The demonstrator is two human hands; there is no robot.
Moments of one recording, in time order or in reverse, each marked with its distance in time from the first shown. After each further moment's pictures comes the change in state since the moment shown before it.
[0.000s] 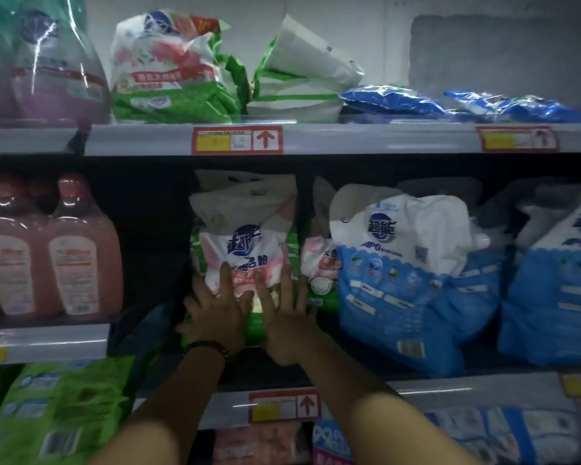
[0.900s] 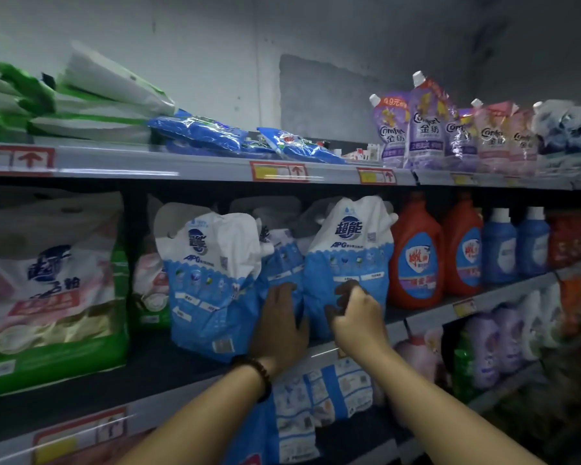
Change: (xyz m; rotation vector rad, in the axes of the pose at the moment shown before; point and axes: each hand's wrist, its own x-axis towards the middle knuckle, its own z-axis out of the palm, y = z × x) left_hand -0.201 0.309 0.014 -0.743 -0.293 0.741; right_hand -0.265 0.248 -0.136 0.297 0.726 0.617
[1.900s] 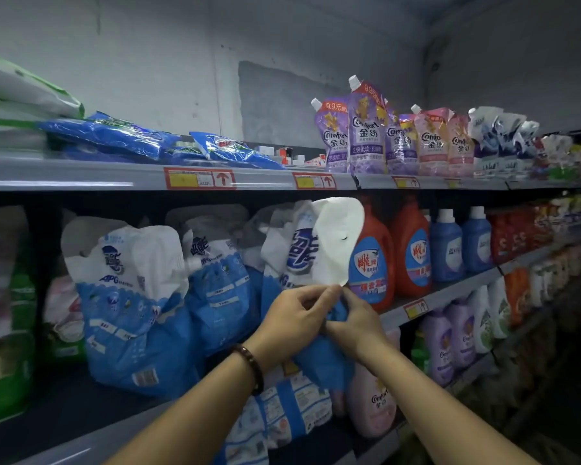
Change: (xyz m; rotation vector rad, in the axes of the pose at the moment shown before) left_hand 0.043 0.118 0.055 -0.528 -0.262 0.019; right_hand 0.033 0.079 -0.070 0.201 -0.081 0.070
